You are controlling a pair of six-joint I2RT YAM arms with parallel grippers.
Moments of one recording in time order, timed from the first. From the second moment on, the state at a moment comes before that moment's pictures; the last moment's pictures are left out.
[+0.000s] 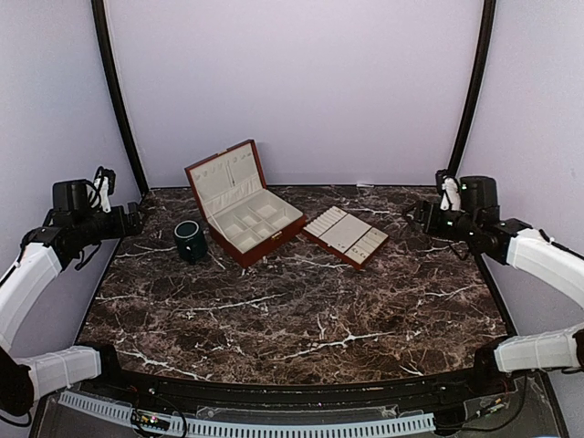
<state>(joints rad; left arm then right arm) 0.05 0.91 0.79 -0.39 0.17 -0.12 0.22 1.08 0.75 -0.17 -0.12 0.36</state>
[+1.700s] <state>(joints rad) 0.05 0.91 0.74 -0.37 0.18 -0.07 1.30 2.19 1.70 -0.64 0.16 0.74</state>
